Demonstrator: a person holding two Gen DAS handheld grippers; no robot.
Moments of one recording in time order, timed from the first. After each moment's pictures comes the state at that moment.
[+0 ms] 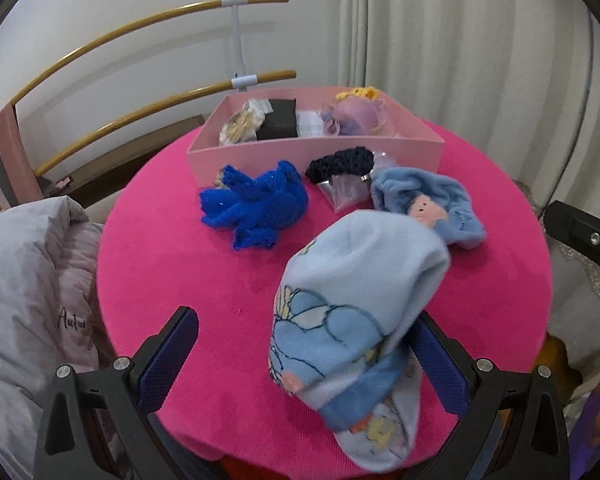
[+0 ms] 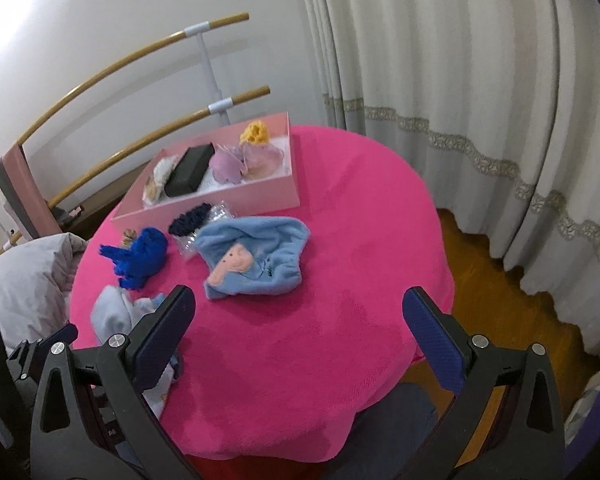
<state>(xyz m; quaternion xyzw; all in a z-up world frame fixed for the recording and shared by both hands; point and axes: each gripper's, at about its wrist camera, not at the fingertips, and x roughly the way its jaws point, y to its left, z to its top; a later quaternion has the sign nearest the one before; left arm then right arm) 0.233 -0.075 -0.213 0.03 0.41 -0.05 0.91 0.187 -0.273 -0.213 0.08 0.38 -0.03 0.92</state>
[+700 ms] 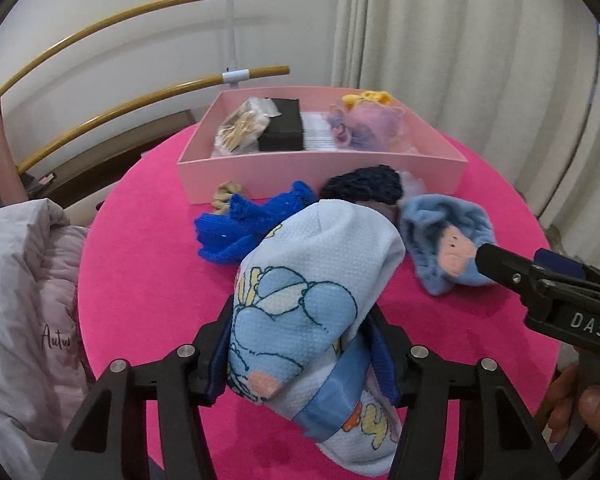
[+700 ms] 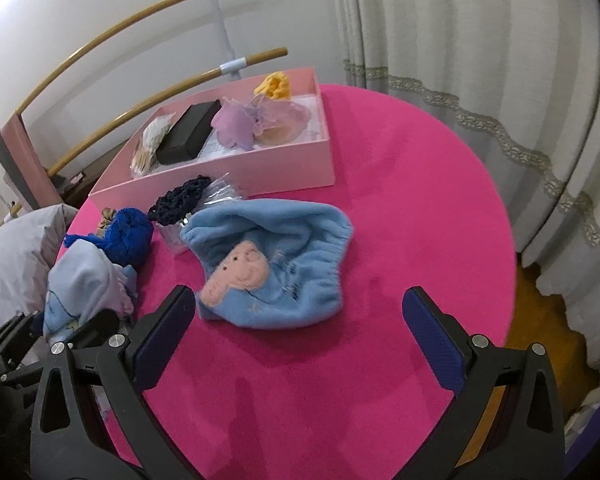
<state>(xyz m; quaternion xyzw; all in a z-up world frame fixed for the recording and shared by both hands) 0.289 -0.050 -0.221 0.01 0.41 -0.07 0.91 0.256 -0.247 -0.254 0.06 0.44 0.01 0.90</state>
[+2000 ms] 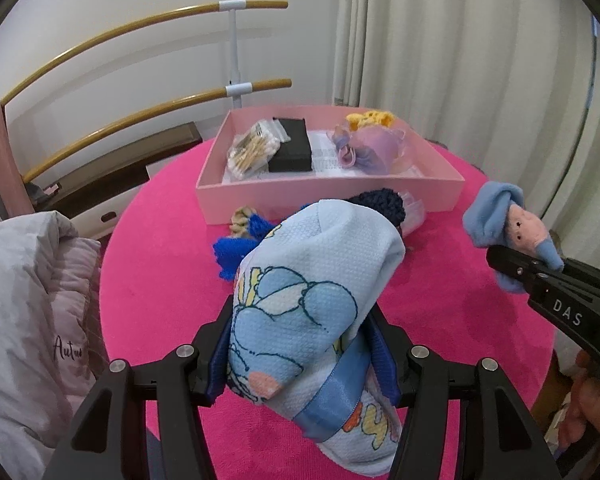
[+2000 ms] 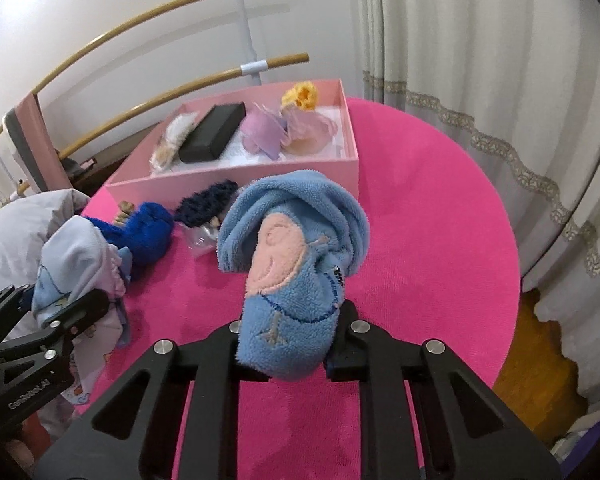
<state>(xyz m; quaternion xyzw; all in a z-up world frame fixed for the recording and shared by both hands) 0.274 -0.045 -0.189 0.01 0.39 -0.06 0.92 0.251 -0.230 -0.231 0.02 0.42 0.03 0.91</state>
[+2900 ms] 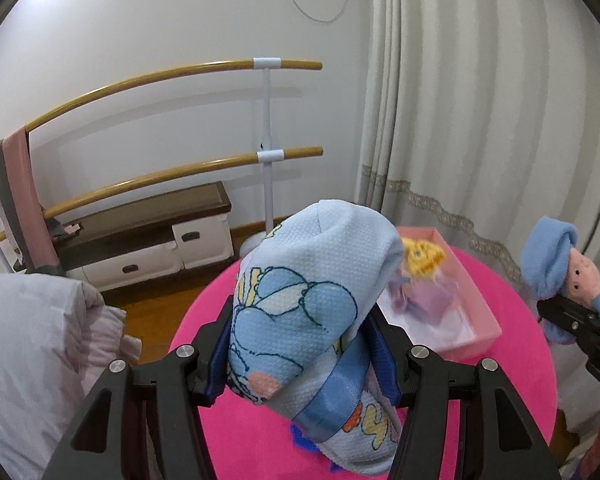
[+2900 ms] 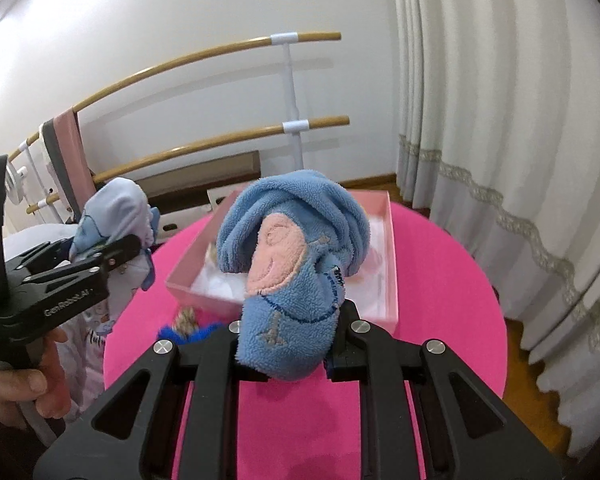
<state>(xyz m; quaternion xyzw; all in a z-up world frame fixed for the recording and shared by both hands) 0.356 0.006 -0.091 -0.01 0.30 -0.02 0.95 0.312 -0.197 -0.132 0.00 0.34 0.09 0.94</state>
